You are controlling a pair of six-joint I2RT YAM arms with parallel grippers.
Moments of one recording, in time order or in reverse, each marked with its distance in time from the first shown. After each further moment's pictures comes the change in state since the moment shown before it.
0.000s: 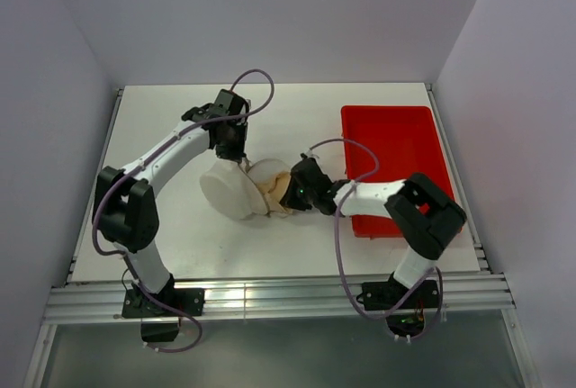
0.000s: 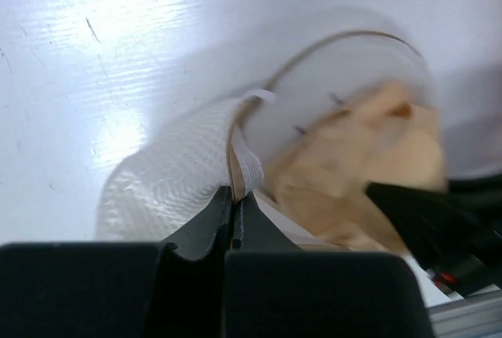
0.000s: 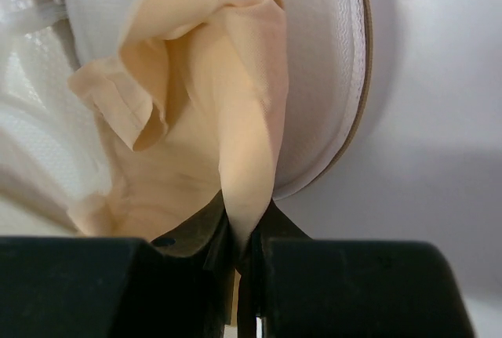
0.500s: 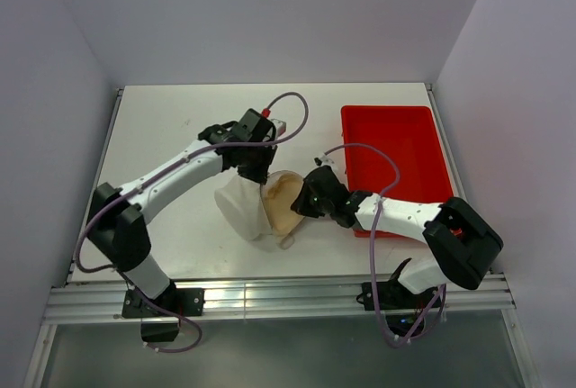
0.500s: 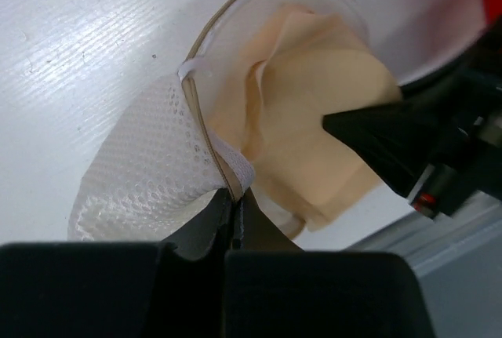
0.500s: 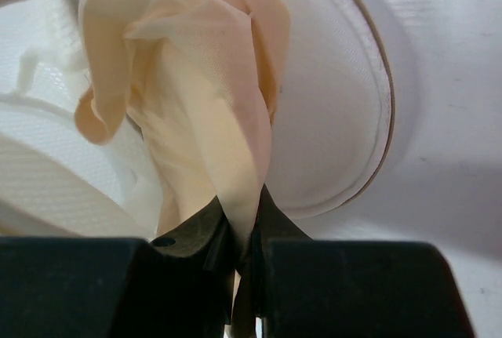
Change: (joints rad) left arm -0.241 -0.061 -0.035 -0.039 0.047 0.043; right arm 0.021 -0.304 -0.188 -0.077 0.068 0.010
